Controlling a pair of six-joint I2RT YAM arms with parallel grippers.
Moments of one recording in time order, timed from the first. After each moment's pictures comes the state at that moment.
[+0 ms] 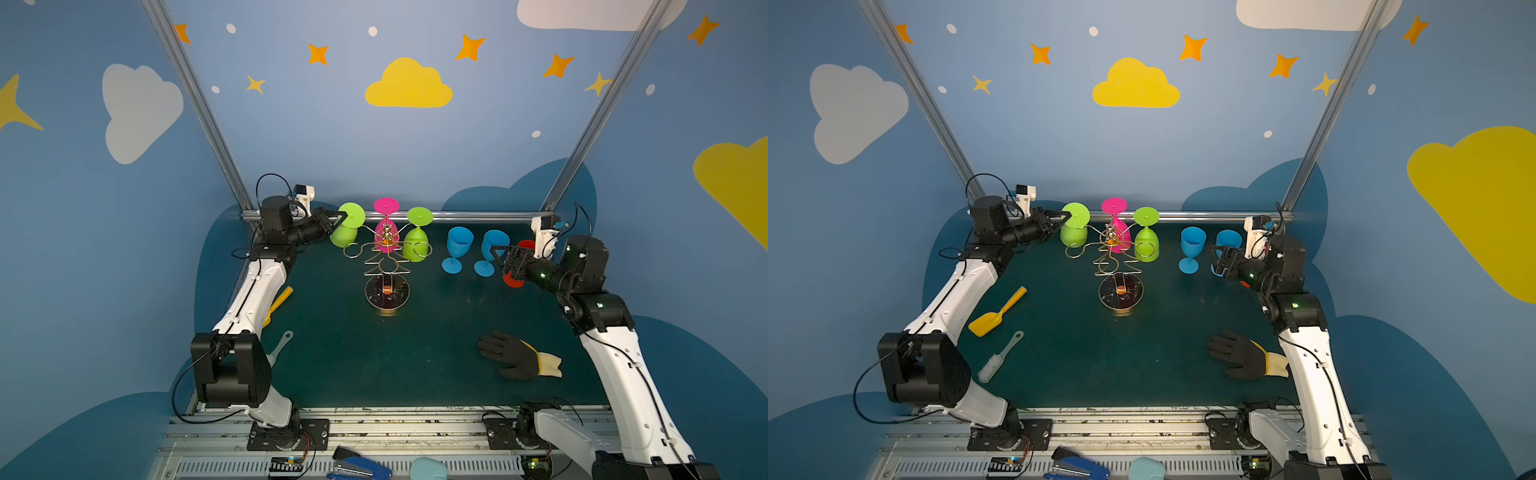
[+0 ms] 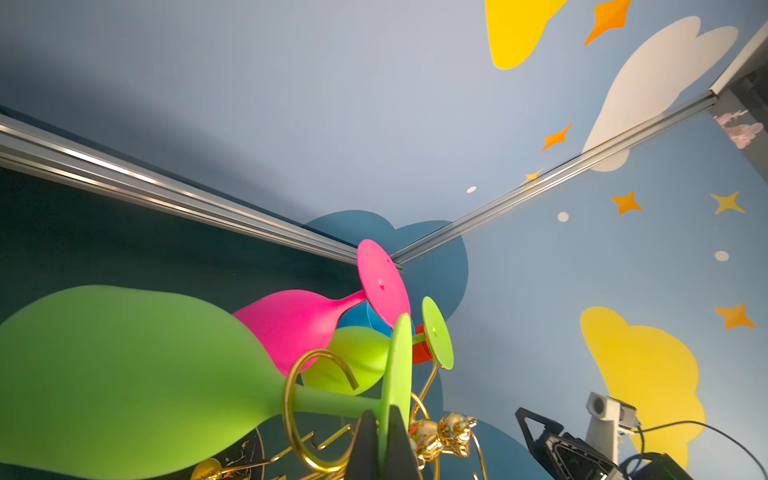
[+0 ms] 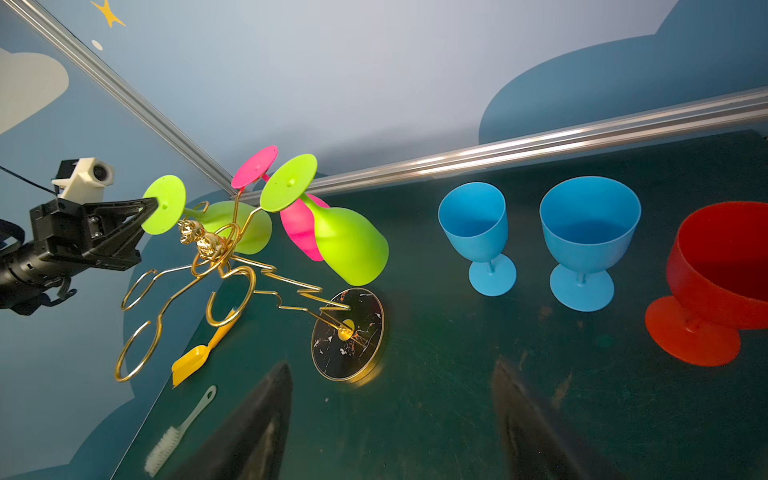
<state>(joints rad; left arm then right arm) 0.00 1.57 1.39 -0.02 0.81 -0.85 0.11 1.03 1.19 -0.53 -0.39 0.32</state>
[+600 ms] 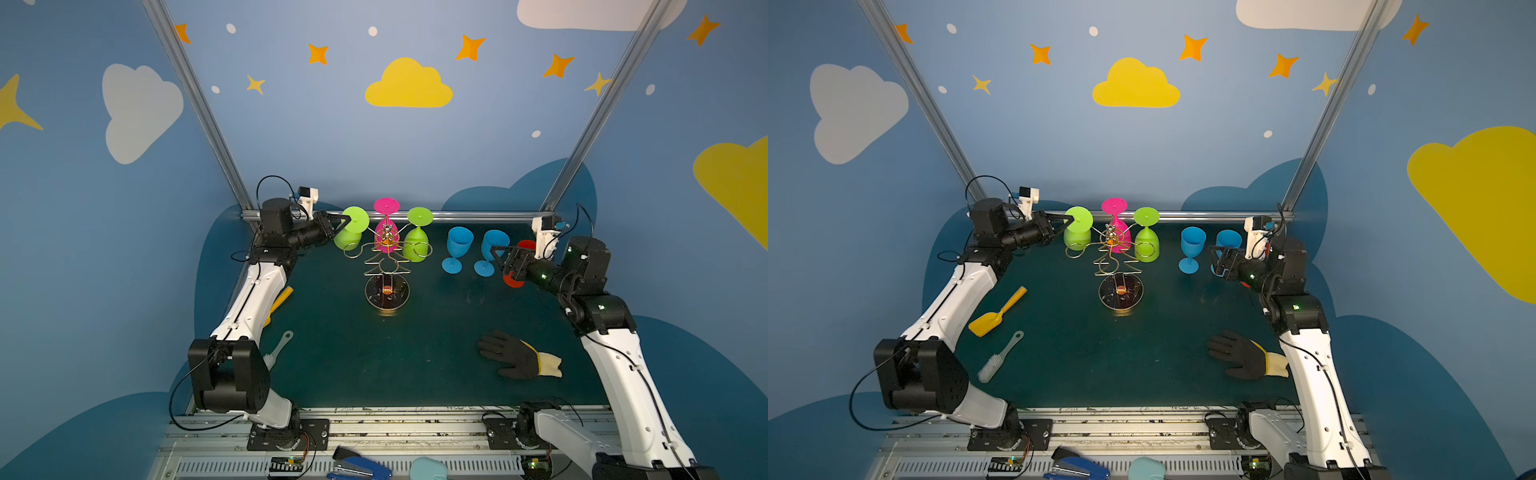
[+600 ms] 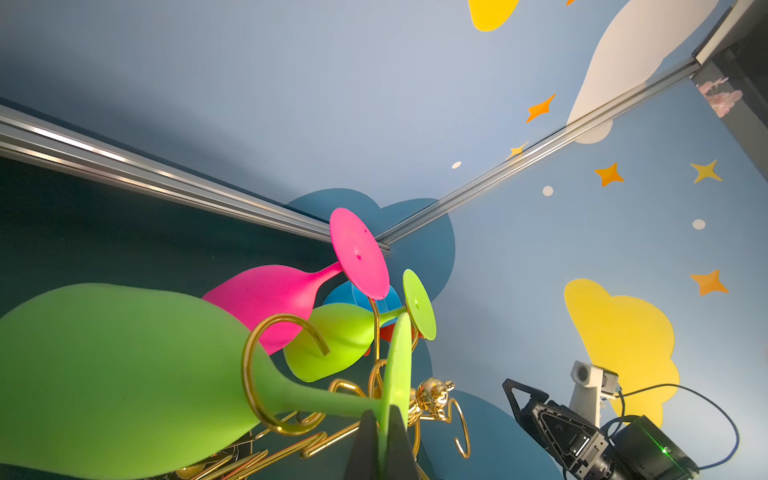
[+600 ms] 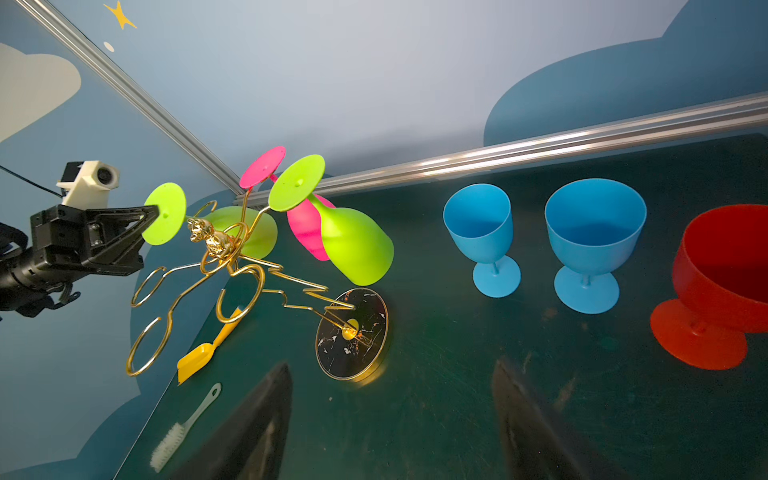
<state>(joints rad) -0.02 1.53 1.36 -0.06 0.86 -0.80 0.11 1.02 1.19 -0.53 -0.41 0.32</state>
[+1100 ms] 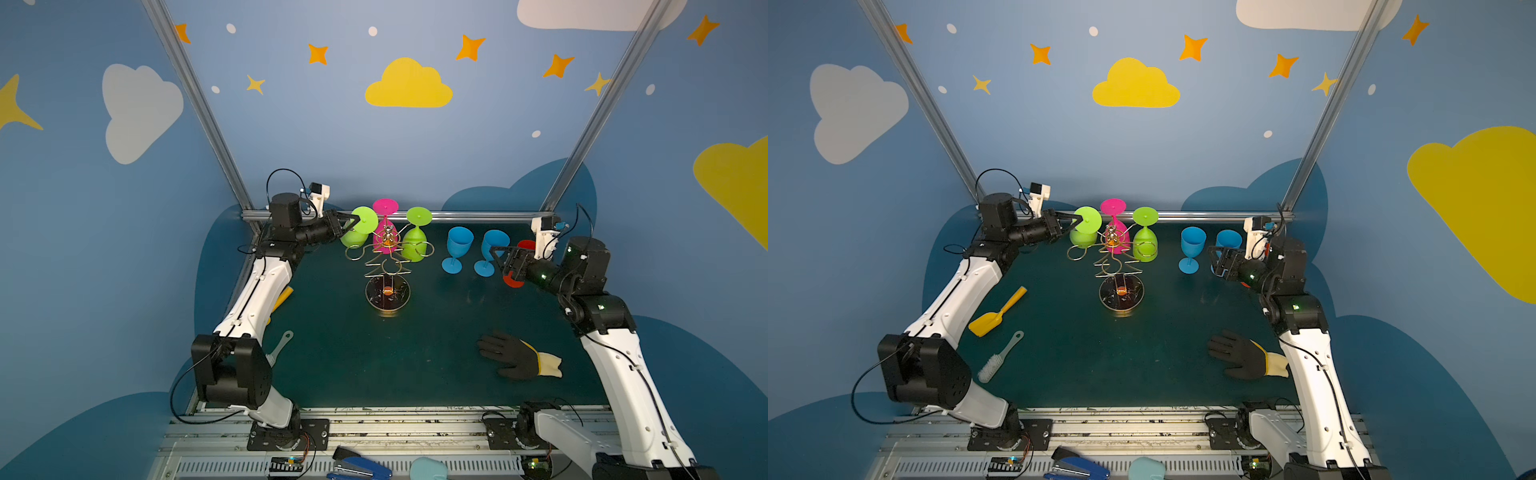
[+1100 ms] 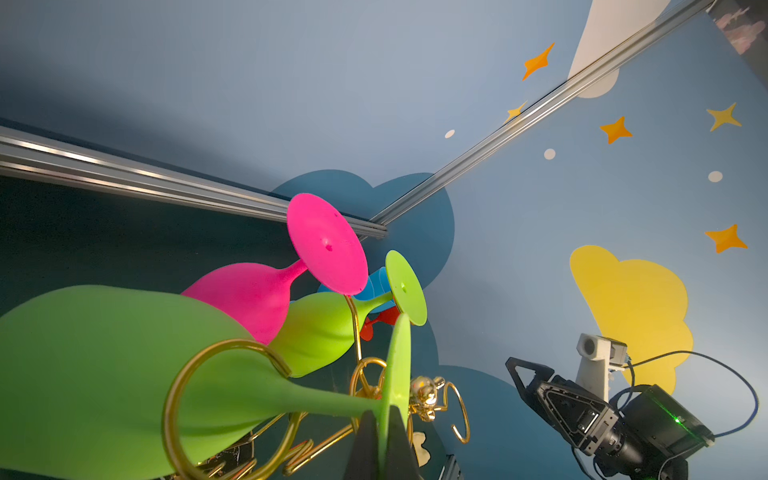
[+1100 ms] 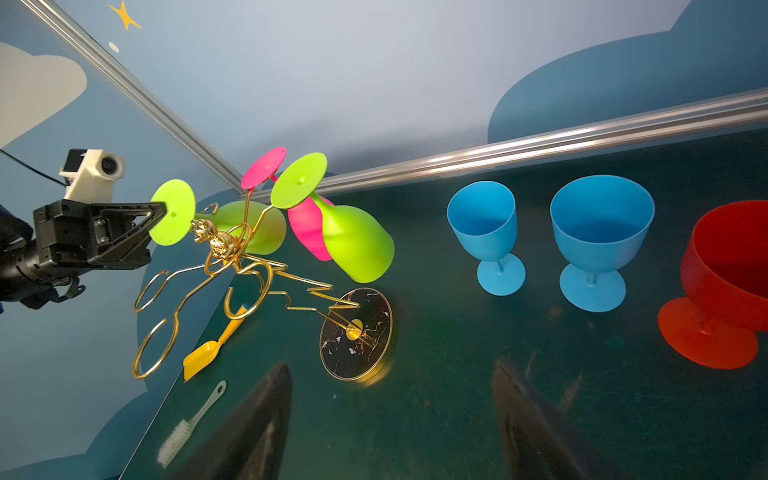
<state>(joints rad) -0.07 1.58 1.46 -0.15 0.86 -0.71 0.11 1.02 1.19 -0.53 -0.42 0.33</state>
